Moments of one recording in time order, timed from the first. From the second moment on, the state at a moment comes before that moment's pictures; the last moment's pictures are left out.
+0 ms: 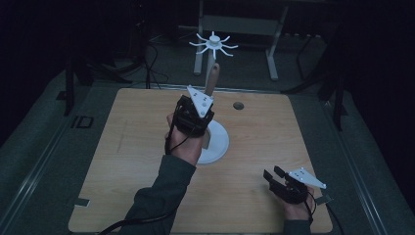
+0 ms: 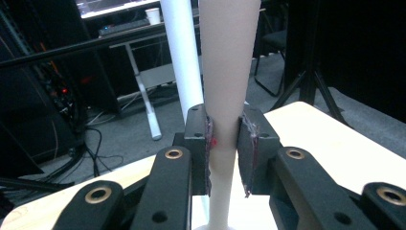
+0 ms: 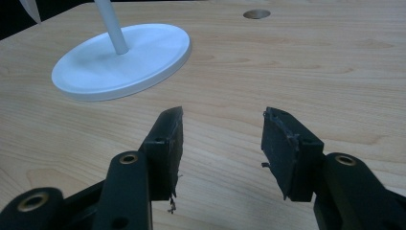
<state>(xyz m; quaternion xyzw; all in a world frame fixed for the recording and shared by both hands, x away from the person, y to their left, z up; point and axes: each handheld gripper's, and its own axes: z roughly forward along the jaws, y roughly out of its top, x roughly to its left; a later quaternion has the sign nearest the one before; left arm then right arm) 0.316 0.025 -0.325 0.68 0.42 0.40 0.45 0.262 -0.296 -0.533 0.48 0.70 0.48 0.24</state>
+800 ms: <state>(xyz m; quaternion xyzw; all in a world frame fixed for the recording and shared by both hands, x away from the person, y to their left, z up) 0.321 0.018 -0.316 0.66 0.45 0.41 0.44 0.262 -0.296 -0.533 0.48 0.69 0.48 0.24</state>
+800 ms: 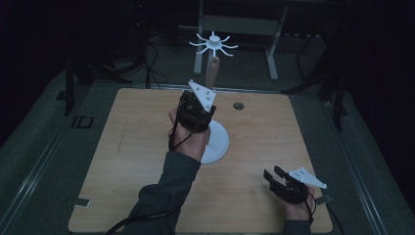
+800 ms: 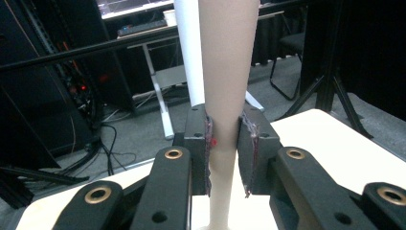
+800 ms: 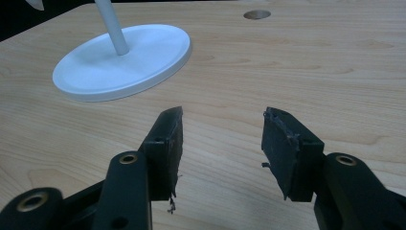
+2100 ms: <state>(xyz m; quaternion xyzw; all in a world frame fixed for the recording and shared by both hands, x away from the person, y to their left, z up) 0.339 0.013 -0.317 0.66 0.46 0.42 0.43 0.262 -0.296 -0.533 0.48 0.70 0.48 0.24</state>
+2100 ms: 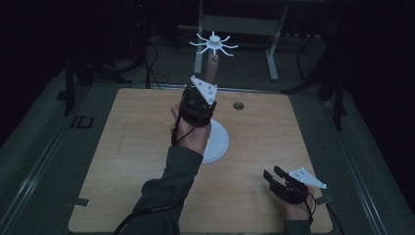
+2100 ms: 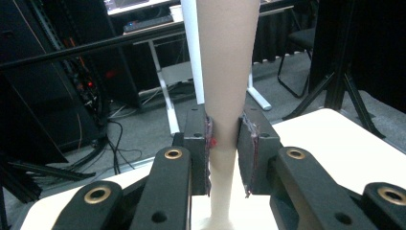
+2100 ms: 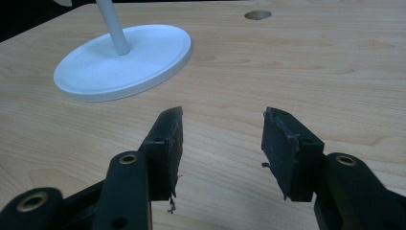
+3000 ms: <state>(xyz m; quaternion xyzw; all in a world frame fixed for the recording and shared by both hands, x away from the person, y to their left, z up) 0.344 -0.001 -0.316 0.66 0.46 0.46 0.39 0.262 -0.296 -0.533 0.48 0.70 0.48 0.24</state>
